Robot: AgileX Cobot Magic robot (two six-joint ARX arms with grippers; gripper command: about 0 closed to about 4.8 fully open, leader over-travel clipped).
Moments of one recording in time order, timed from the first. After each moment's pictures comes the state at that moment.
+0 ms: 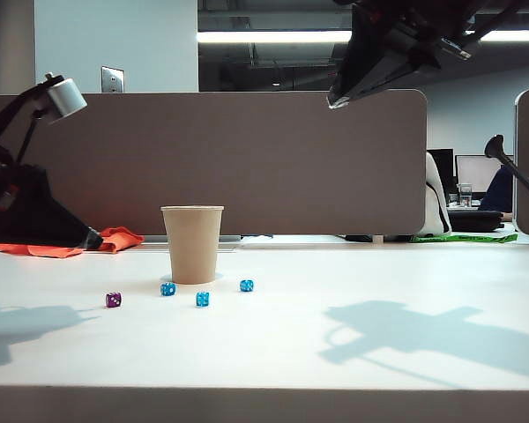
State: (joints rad) left arm -0.15 1.27 0.44 0.24 0.60 0.55; right arm 0.66 1.15 0.83 -0.13 -0.02 0.03
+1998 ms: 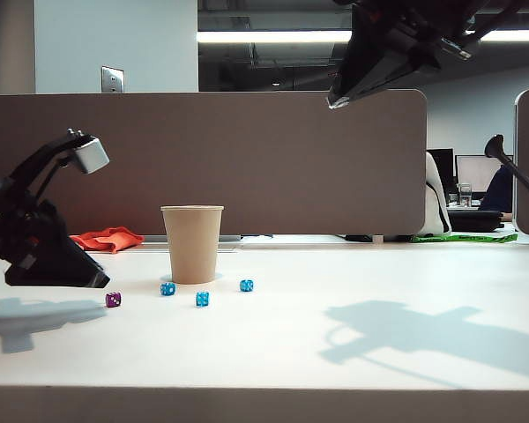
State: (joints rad) left arm -0.15 1.49 0.50 0.33 0.53 0.68; right arm 0.66 1.15 0.83 -0.13 -0.02 0.03
